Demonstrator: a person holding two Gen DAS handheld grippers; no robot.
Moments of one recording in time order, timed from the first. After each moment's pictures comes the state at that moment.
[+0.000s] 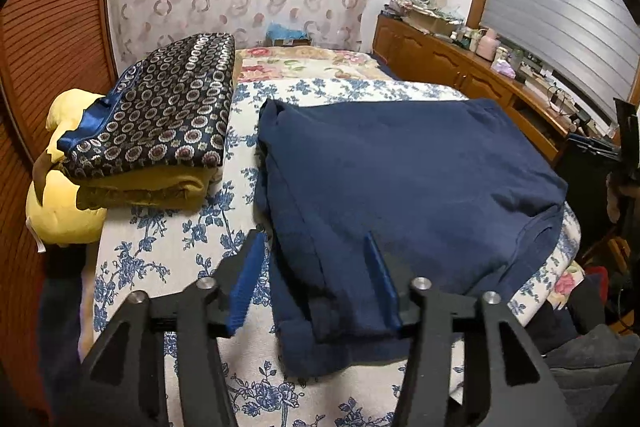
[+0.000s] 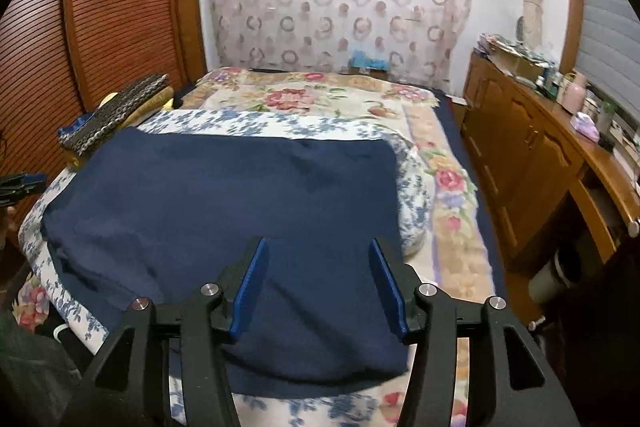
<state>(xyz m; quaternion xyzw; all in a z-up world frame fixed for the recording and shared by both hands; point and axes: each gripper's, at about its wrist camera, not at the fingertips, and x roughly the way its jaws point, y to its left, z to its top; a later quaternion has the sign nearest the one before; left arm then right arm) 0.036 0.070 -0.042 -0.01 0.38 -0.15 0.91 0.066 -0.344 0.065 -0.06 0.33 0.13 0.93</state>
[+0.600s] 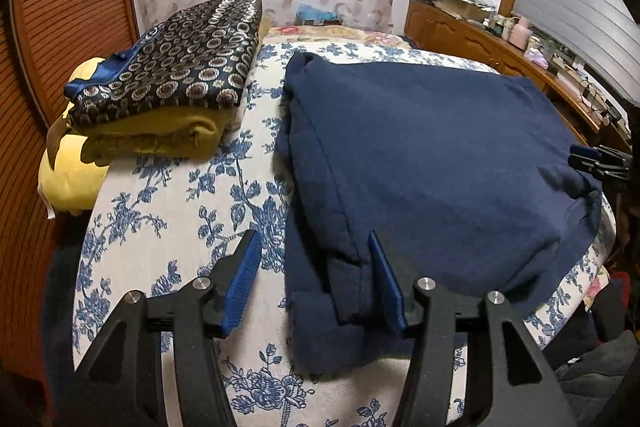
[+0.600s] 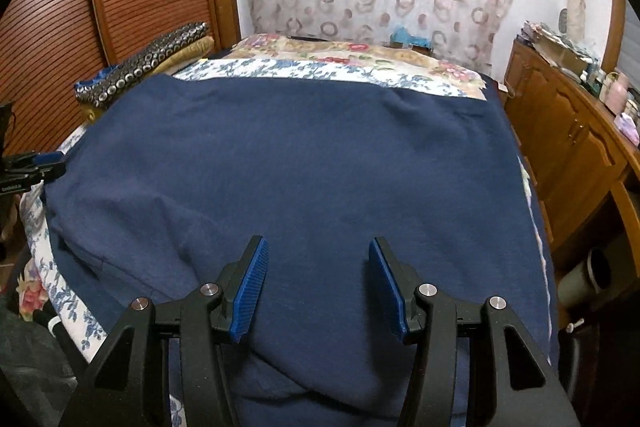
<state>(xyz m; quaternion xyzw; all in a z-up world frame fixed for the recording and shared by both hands) 0.035 0.065 -0.083 0.00 0.41 -0.09 0.91 0.105 -0.313 0.014 -0.07 0.37 0.17 0.91</state>
